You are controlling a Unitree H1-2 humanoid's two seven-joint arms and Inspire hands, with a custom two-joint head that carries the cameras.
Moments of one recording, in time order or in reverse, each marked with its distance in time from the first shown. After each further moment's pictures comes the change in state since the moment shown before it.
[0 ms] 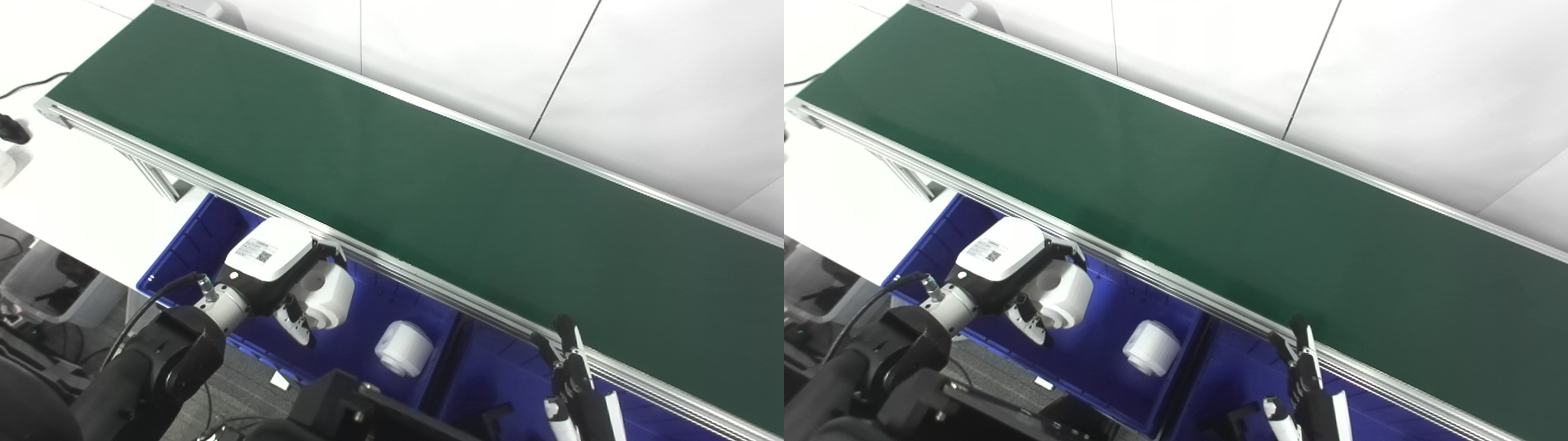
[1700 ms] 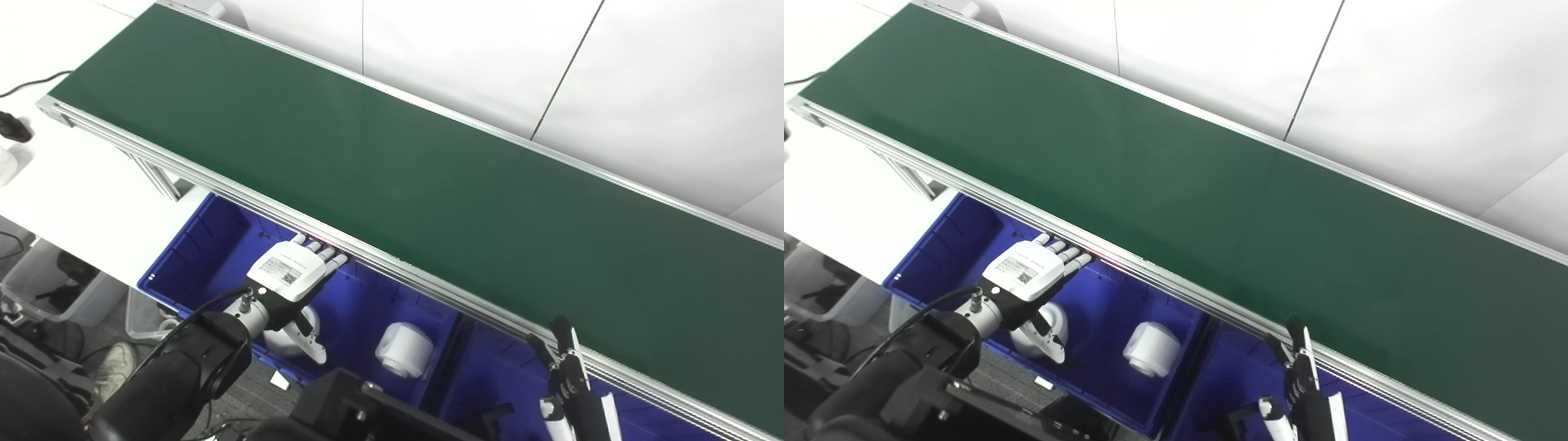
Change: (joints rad) left arm -0.039 -0.034 -0.088 0.064 0.332 0.099 -0.128; right arm 0.010 0.015 0.004 -0.008 -0.003 0.014 0.004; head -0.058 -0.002
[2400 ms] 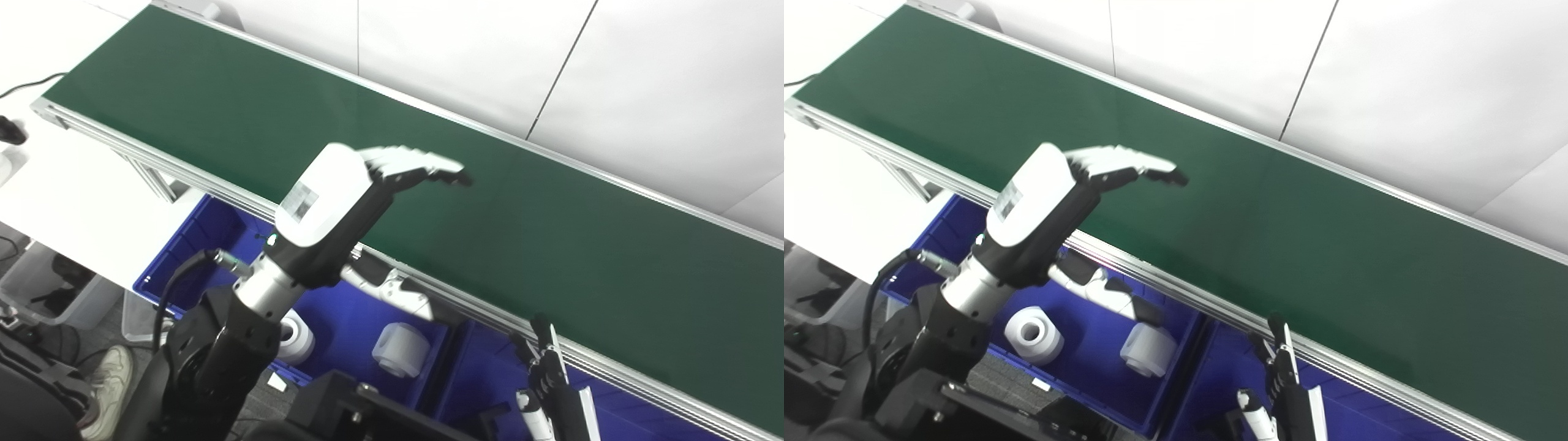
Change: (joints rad) left arm -0.154 -0.243 0.040 -0.543 -0.539 -0.076 0.058; right arm -0.013 0.039 0.021 0.049 -0.026 0.000 -0.008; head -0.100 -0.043
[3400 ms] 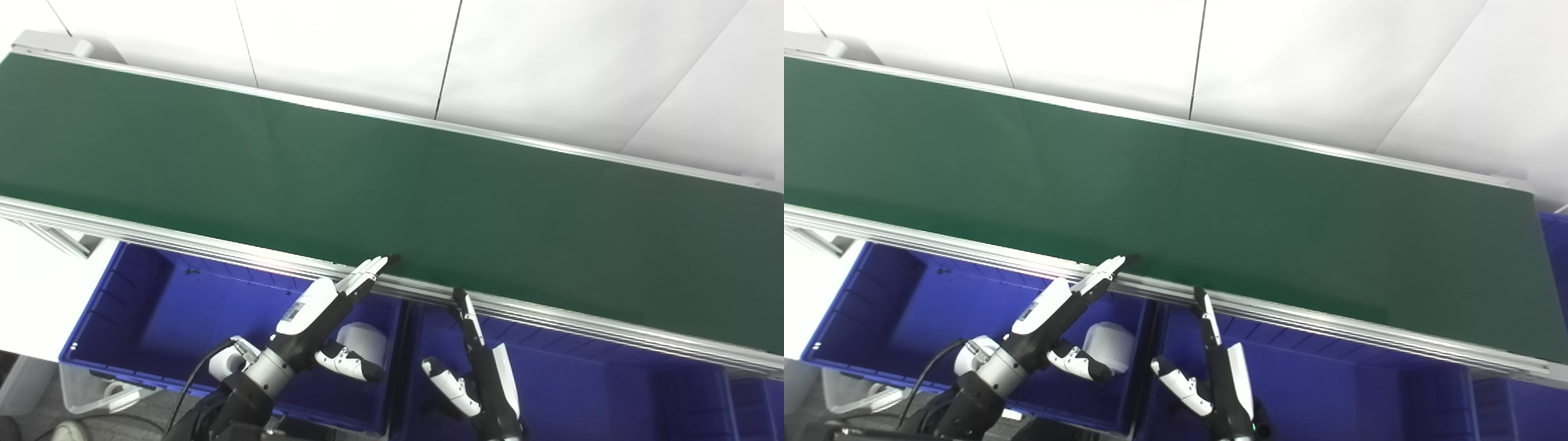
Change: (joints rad) left arm 0.027 0.100 -0.165 0.942 -0.226 -0.438 0.247; right arm -0.042 0.111 0.060 0.252 -0.280 -0.144 -0.257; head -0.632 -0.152
